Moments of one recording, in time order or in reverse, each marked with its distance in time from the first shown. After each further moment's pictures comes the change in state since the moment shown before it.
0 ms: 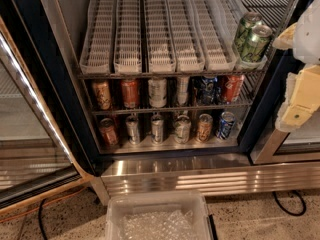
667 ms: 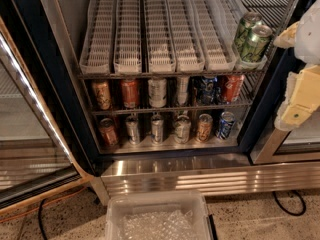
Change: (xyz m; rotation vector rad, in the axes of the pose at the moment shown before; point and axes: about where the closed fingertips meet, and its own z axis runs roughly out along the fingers) arm 0.000 -0.003 0.000 0.021 -0.017 0.004
